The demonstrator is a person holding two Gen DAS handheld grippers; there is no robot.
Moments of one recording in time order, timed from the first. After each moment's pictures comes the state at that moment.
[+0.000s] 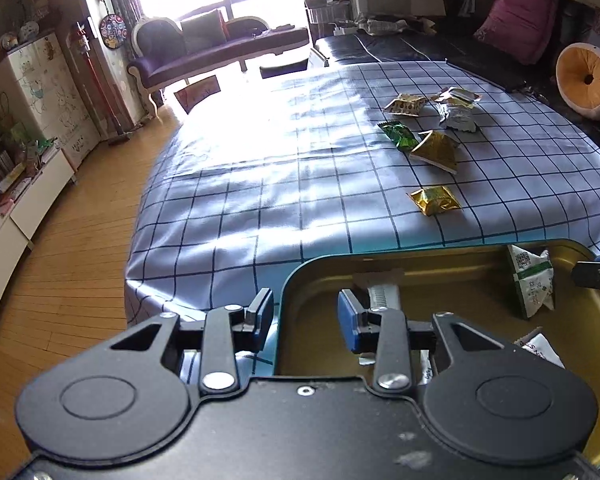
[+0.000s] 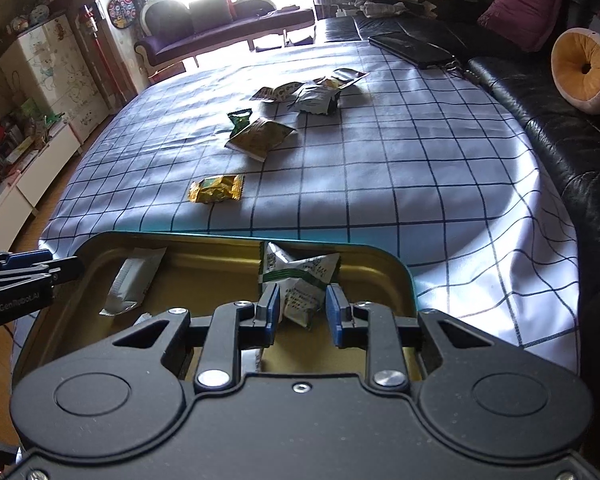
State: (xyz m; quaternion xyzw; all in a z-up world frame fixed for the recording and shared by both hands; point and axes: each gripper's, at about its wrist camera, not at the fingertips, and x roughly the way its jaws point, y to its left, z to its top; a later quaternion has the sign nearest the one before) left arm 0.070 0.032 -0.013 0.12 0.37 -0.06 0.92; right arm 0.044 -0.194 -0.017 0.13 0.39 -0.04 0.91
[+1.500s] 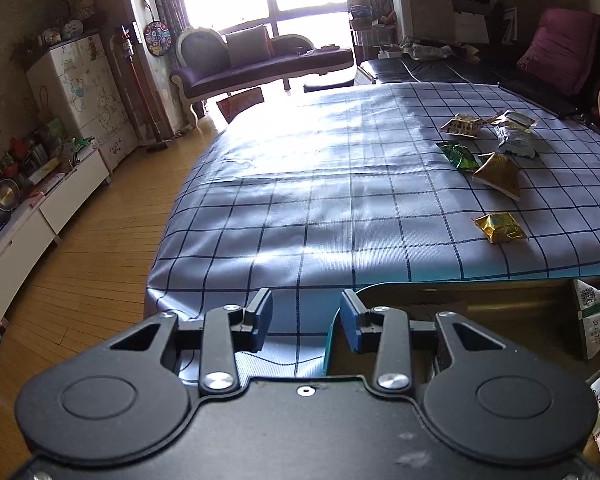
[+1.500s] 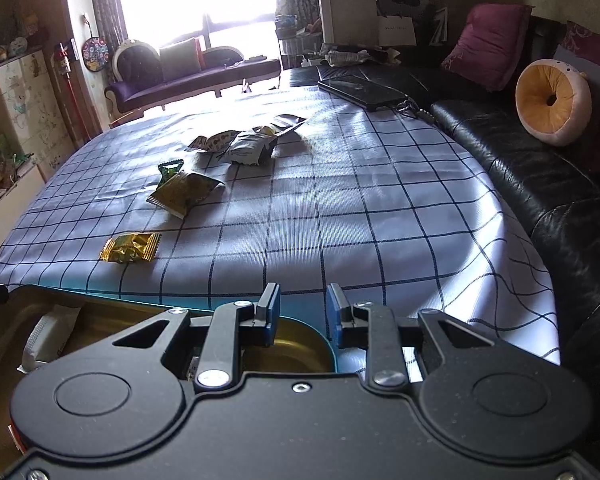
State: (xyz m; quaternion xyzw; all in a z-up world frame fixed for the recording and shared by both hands) left arm 0.090 0.047 -0.034 0.09 0.34 0.00 0.94; right arm 0.059 -0.231 -0.040 0.11 0.32 -0.10 0.94
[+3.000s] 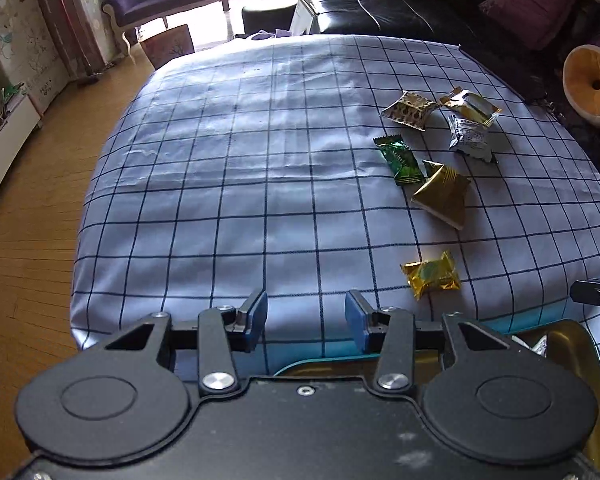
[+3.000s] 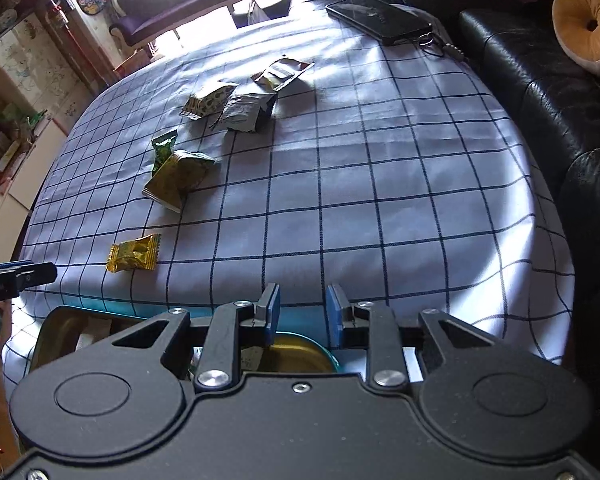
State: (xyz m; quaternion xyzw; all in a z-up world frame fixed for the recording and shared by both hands) left arm 0.188 0.001 0.004 0.07 0.48 -0.09 0.87; right arm 0.122 -0.275 -0.018 0.17 0.47 -0.02 0.87
